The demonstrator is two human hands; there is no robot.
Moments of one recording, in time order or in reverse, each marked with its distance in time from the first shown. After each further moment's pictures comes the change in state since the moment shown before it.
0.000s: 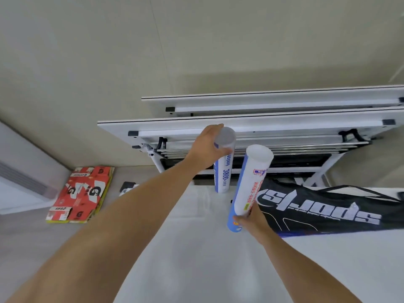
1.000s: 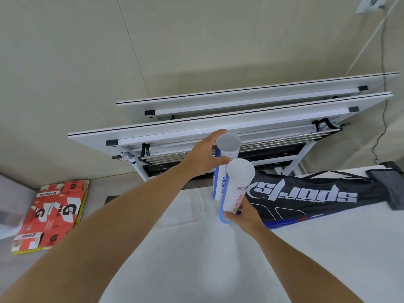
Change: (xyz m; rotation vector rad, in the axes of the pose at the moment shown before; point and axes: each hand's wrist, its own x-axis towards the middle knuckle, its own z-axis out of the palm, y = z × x) left_hand 0.015 -0.022 0.007 -0.173 -0.270 0.160; right_hand -0.008 -0.020 0.024 -0.103 0.079 -0.068
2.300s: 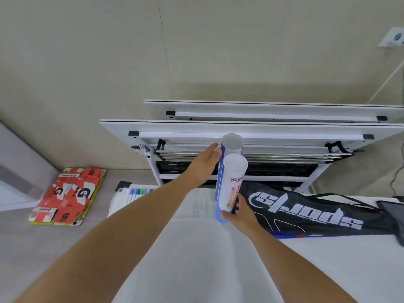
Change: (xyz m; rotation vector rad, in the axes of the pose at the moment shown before) left_hand -0.068 0.027 0.018 -0.236 0.149 -0.306; right_hand -0.017 -0.017 -0.011 -0.069 -0.104 -0.091
